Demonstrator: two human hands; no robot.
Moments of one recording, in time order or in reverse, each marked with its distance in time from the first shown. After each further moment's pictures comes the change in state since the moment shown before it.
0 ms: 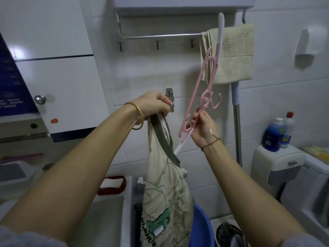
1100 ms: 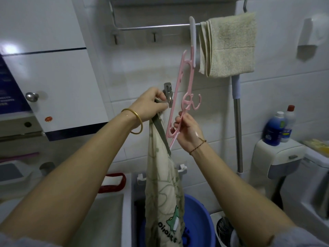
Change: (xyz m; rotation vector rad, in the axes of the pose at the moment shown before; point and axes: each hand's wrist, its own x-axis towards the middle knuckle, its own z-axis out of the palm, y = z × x) left_hand 0.015 -0.028 0.009 0.046 0.117 0.189; right_hand -0.010 0.038 0.006 -0.025 -0.091 0.140
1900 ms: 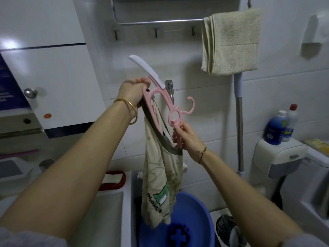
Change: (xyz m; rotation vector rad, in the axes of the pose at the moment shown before) left_hand 0.020 -0.008 -0.016 -0.578 0.342 -0.233; right_hand -0.017 0.007 -0.025 -0.813 -0.094 0.009
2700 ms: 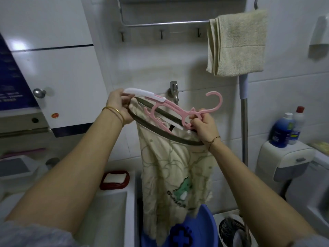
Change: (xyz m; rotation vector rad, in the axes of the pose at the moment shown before) left_hand 0.017 -0.022 -0.042 -0.478 0.104 -0.390; right_hand 0.006 -0.040 -0.015 -0.184 0.316 -0.176
